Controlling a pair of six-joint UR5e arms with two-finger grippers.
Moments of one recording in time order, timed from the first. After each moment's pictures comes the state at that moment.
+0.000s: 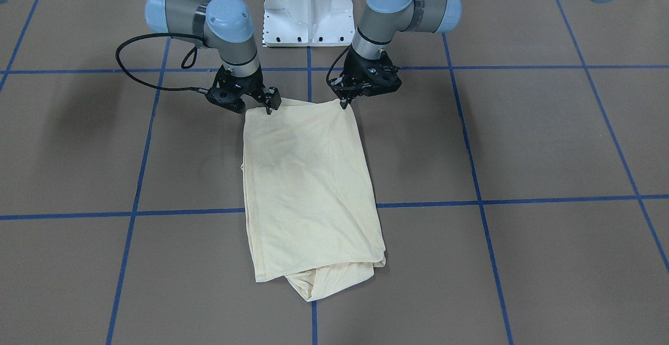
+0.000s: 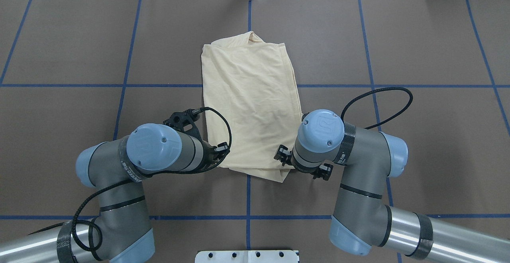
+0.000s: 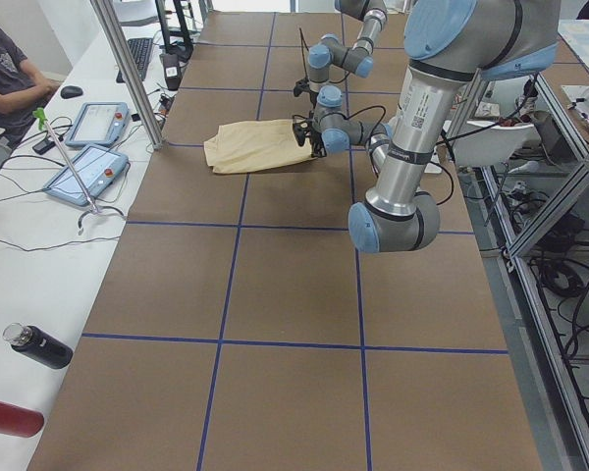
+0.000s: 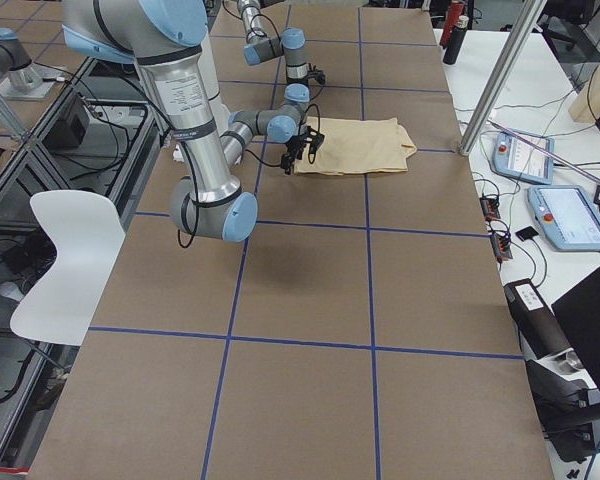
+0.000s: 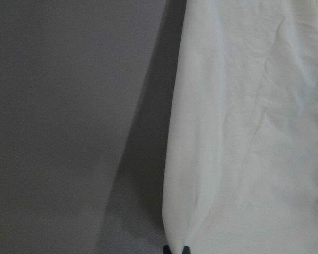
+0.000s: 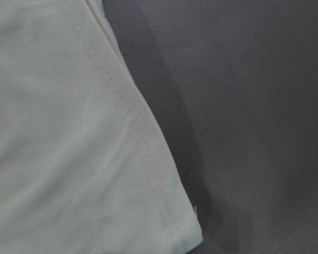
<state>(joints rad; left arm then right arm) -0.37 -2.07 -1.77 -1.90 -1.73 -1.74 0.40 -1.08 1.75 -1.54 1.88 1.69</state>
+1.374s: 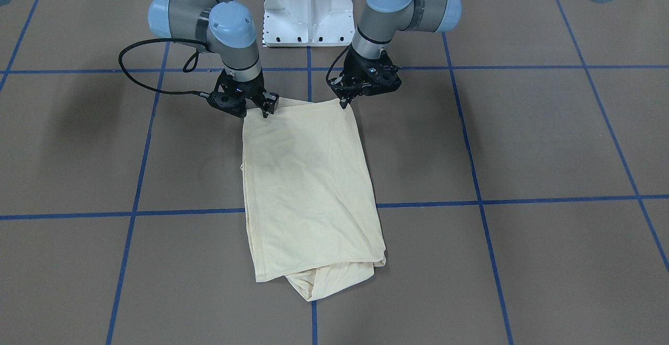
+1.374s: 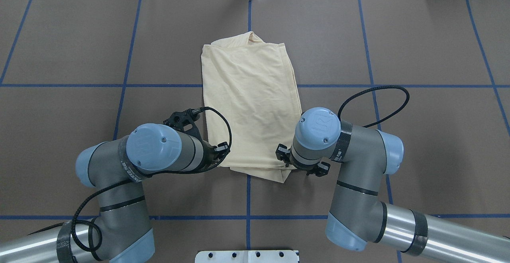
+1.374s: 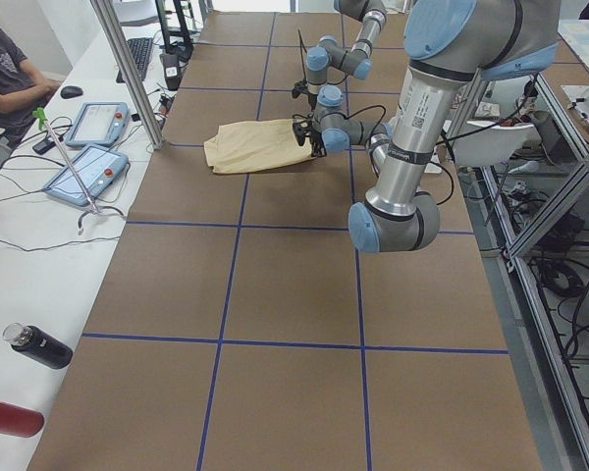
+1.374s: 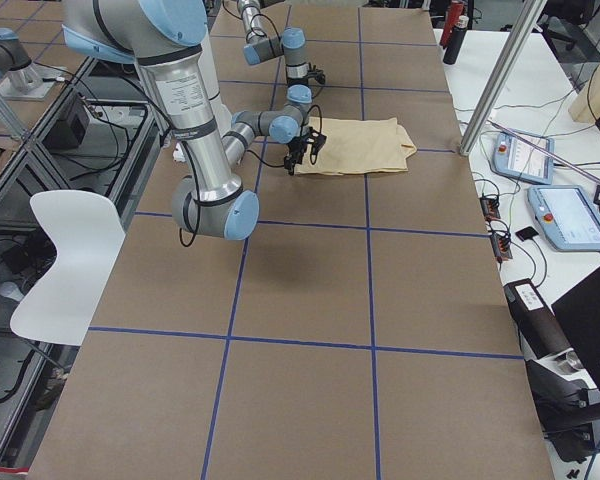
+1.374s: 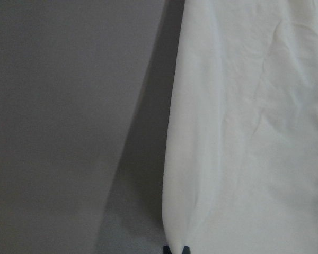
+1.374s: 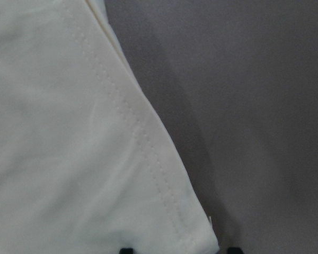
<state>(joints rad) -0.37 -2.07 -1.77 -1.90 -1.73 -1.74 0.41 -1.07 1.73 -1.54 1.88 1.70</state>
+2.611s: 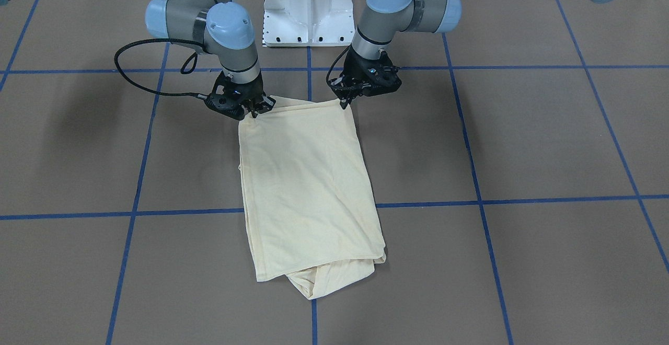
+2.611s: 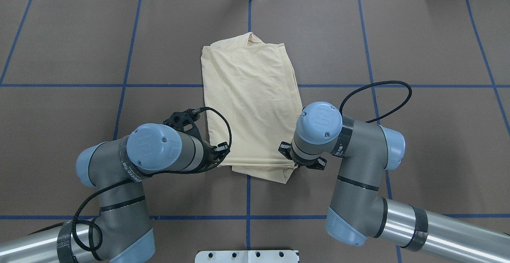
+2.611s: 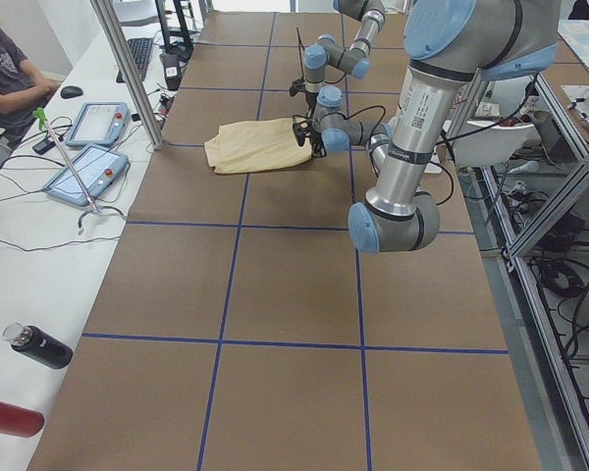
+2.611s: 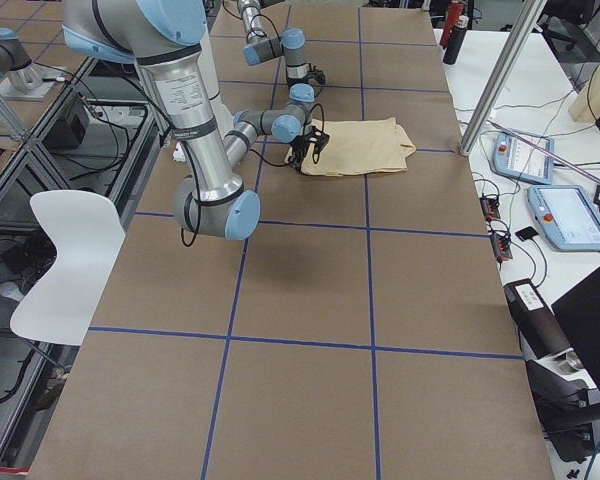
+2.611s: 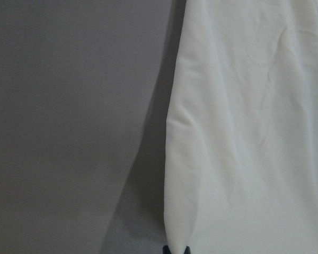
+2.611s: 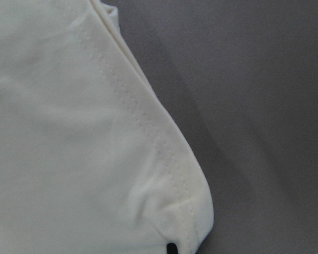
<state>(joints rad) -0.37 -2.07 -1.77 -1.90 -1.73 -1.74 0.42 -1.06 1.73 -1.54 1.88 1.70</state>
